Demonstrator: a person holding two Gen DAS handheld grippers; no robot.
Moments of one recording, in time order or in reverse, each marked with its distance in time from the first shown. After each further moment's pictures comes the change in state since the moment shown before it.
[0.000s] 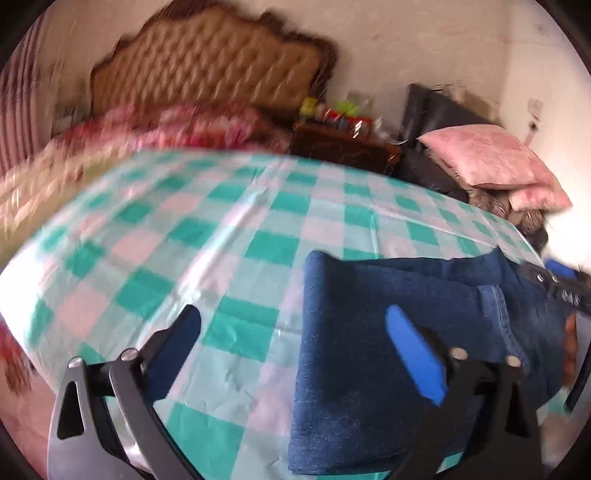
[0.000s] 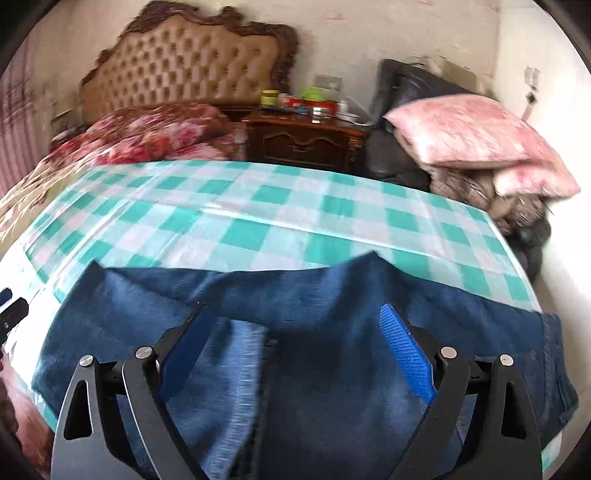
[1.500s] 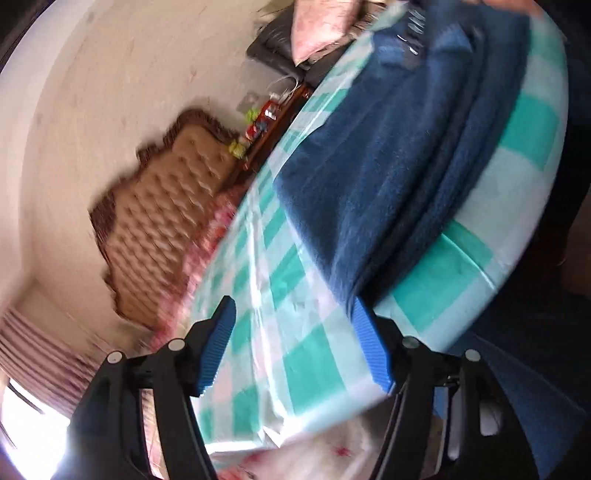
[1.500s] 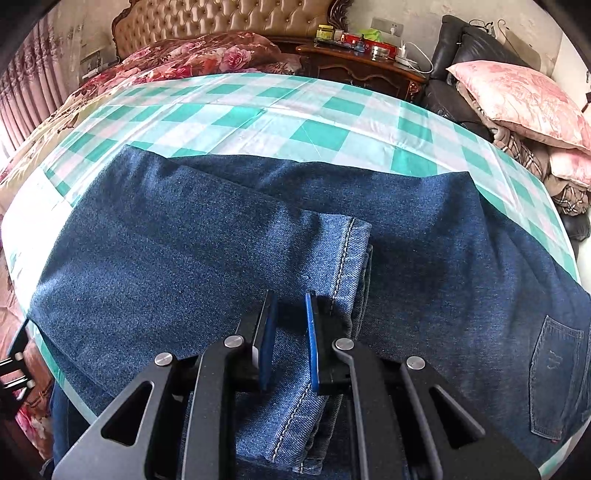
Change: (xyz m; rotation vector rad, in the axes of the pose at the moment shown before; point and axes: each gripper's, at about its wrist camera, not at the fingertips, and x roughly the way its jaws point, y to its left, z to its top) left arm -0.014 -0.048 -0.115 0.977 -0.042 0.335; right arm 0.035 0.040 -0.048 -0.097 0.257 0.087
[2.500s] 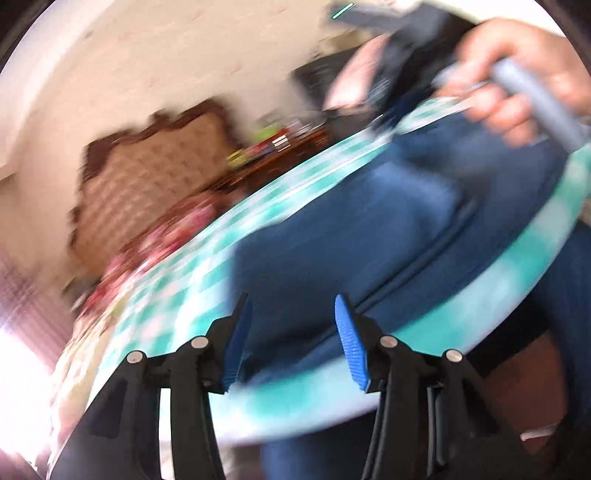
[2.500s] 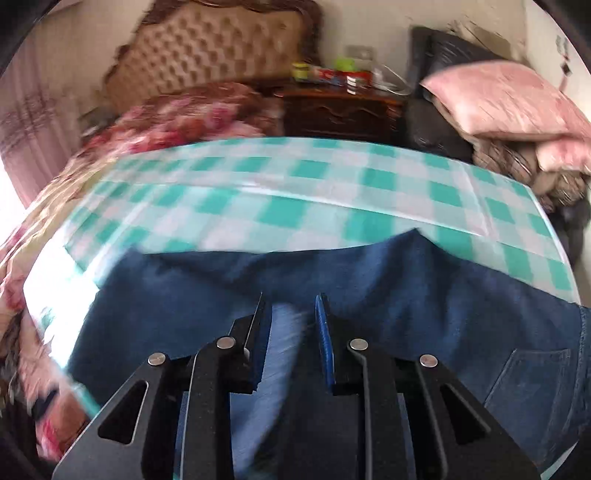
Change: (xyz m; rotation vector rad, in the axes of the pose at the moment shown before) left arm -0.050 -0.025 0.062 -0.387 -0.085 -0.092; right arm -0.052 -0.046 0.031 0.106 -0.146 0.100
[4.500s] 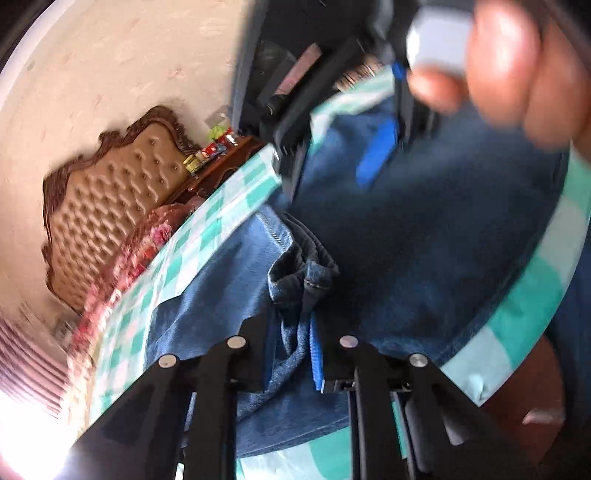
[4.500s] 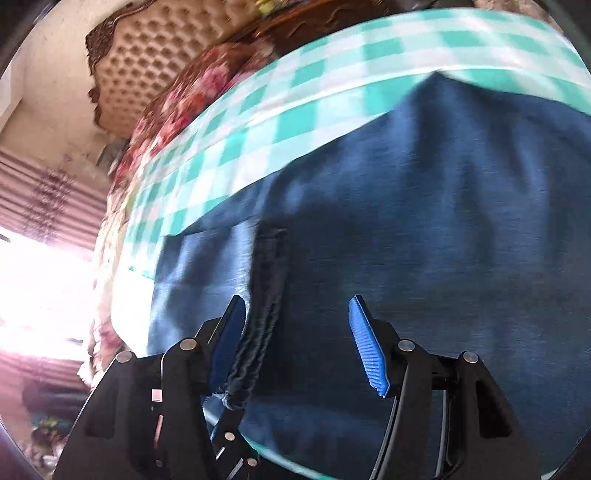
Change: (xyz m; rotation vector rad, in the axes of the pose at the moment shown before) left arm 0.042 -0.061 0.062 0.150 0.027 -0.154; right arm 0.049 -0.040 -0.018 0.415 0.324 0.370
